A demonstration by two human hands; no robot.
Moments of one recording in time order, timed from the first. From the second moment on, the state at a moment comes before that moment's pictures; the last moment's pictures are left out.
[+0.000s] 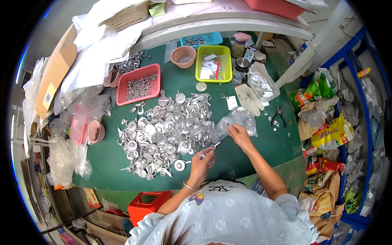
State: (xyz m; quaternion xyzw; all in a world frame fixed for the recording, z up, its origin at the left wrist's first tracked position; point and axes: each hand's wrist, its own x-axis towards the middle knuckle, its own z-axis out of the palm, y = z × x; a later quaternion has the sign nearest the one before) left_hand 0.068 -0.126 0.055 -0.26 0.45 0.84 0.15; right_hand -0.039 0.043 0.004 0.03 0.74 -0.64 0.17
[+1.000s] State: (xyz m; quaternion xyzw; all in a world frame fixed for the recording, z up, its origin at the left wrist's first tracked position) left_hand 0.002 -0.143 0.022 -0.19 0.47 0.83 0.22; right_hand -0.050 0.032 0.017 -0.03 0.61 -0.64 0.46
